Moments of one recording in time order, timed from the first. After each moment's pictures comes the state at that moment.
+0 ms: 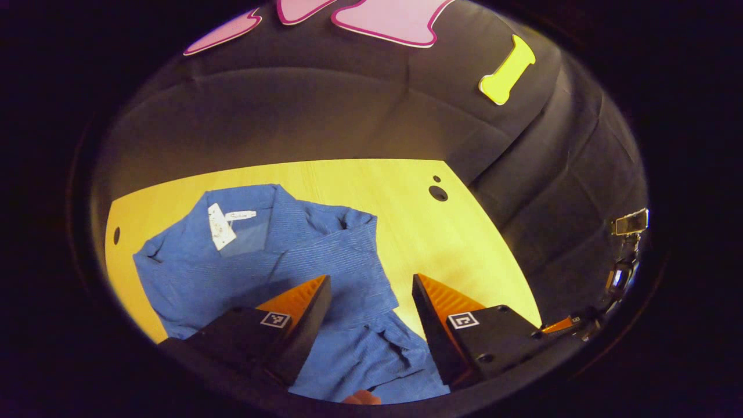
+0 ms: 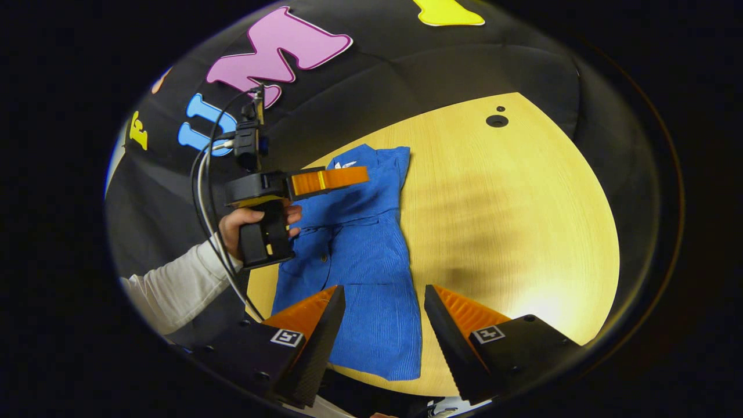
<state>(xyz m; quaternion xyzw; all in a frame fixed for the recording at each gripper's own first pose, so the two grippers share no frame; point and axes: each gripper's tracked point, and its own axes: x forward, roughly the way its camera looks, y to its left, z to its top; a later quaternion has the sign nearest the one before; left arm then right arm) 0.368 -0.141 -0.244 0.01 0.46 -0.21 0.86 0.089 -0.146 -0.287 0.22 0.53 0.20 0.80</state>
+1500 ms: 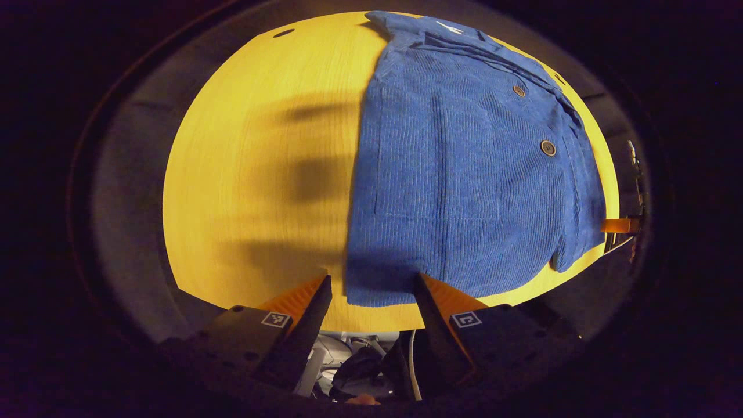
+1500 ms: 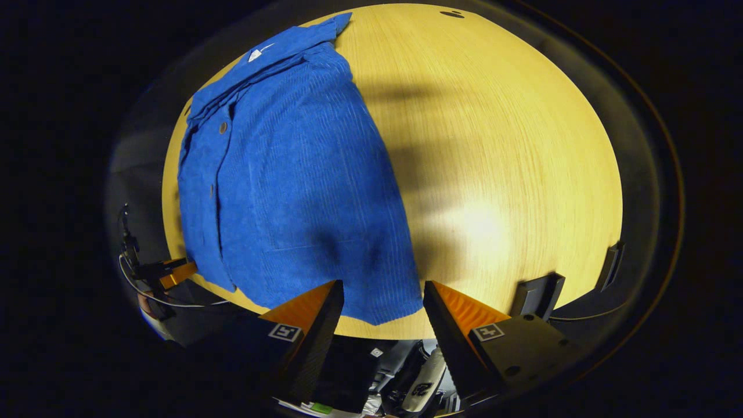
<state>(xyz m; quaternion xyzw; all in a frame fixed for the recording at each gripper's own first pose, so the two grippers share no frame) -0.006 0.206 -0.352 0.02 0.72 -0.01 0.69 -0.095 -0.132 -0.418 0.08 0.75 0.04 0.66</state>
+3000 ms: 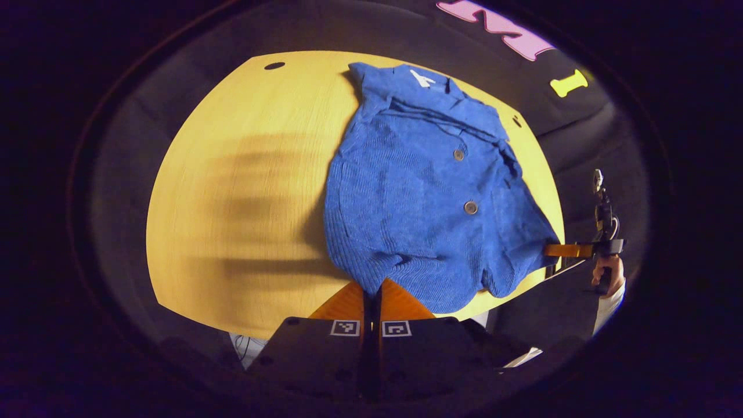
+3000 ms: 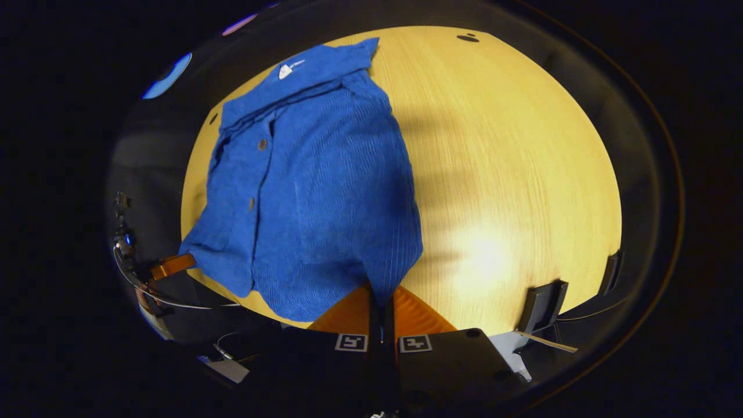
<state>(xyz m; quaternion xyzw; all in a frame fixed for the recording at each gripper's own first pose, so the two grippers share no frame) 0.049 0.178 -0.276 -0.10 0.60 -0.10 0.78 -0.055 -0.102 -0.359 0.11 0.67 0.08 0.73</state>
